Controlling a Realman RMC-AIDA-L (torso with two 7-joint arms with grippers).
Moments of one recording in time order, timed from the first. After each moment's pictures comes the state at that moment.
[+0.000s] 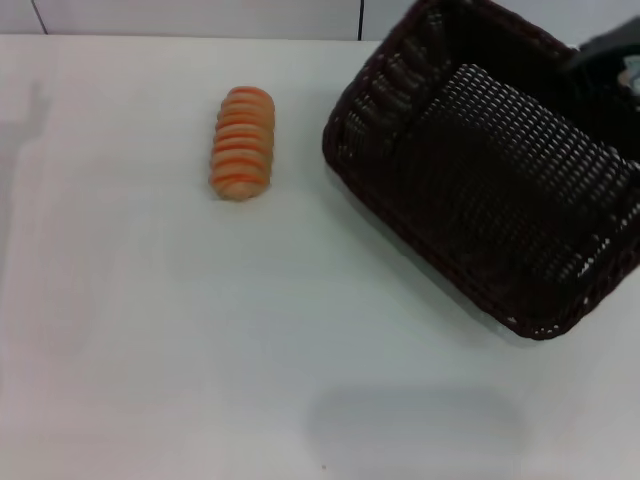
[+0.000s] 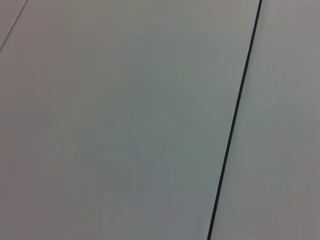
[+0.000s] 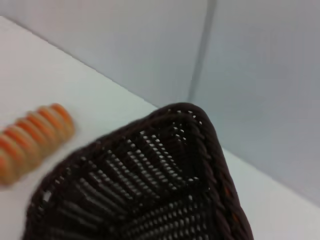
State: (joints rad) left arm -0.30 -2.02 -1.67 -0.54 2.83 1.07 -0.38; right arm 0.54 2.07 1.85 1.56 -2.63 1.29 -0.60
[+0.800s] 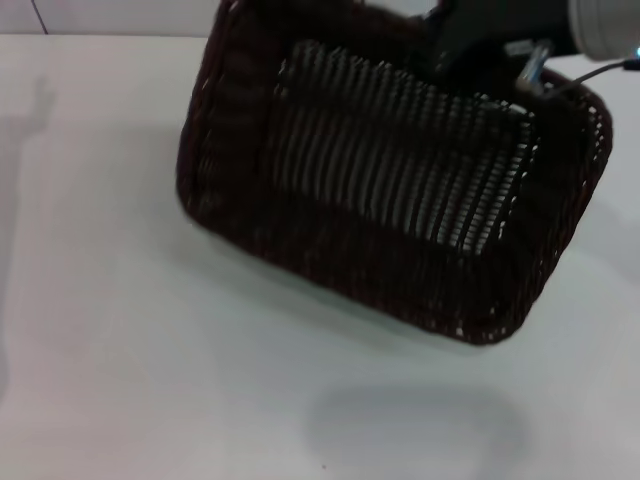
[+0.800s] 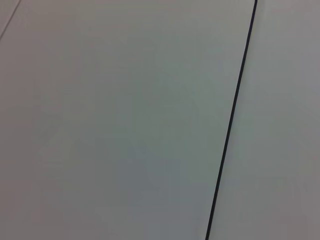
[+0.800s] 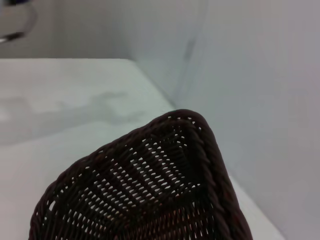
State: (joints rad) left arm -0.32 -2.03 -1.68 -0.54 2.83 1.04 -0.35; right arm 0.54 2.07 1.67 1.74 -2.39 1.31 -0.80
